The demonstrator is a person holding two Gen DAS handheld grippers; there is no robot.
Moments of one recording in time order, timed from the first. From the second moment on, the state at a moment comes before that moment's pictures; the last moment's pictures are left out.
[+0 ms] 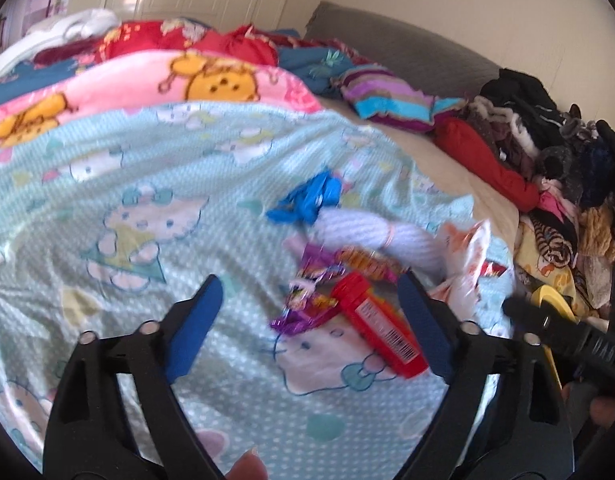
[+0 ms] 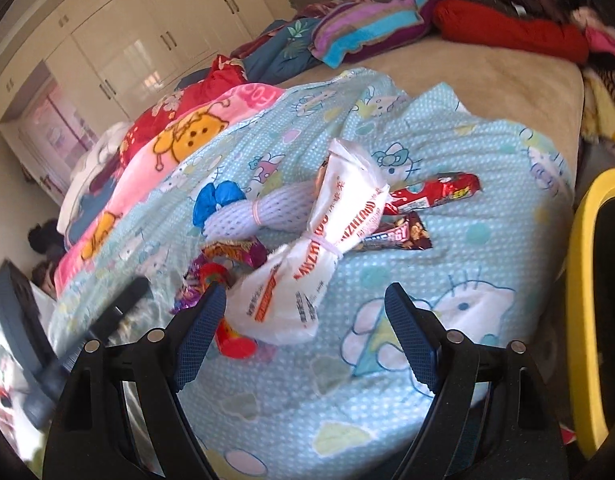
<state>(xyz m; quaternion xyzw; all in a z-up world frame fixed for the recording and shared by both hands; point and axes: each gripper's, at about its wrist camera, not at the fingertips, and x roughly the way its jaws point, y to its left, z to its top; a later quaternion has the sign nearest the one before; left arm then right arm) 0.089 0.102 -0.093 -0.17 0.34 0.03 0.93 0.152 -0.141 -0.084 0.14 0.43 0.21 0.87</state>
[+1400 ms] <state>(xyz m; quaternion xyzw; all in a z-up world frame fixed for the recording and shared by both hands) 0.083 0.103 -0.078 -0.20 0.30 0.01 0.93 0.128 -0.127 -0.089 0.07 0.42 0.26 0.87</state>
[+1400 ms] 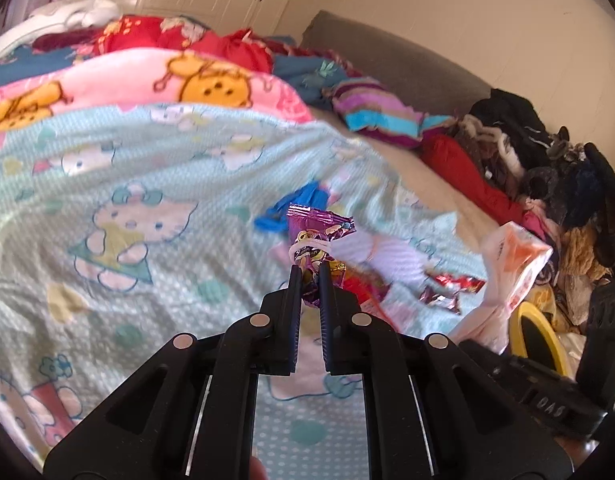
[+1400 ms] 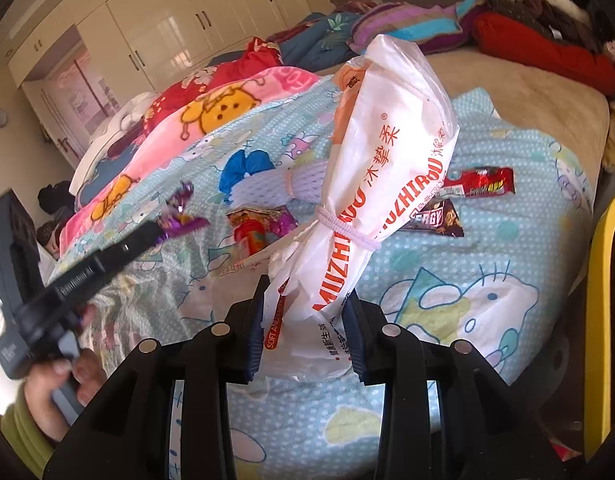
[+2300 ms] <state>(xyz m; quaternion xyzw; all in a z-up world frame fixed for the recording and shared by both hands) 0.072 0.043 -0.028 -0.16 0.26 -0.06 0.95 0.119 -0.174 -0.051 0.09 0.39 0.23 0.89</state>
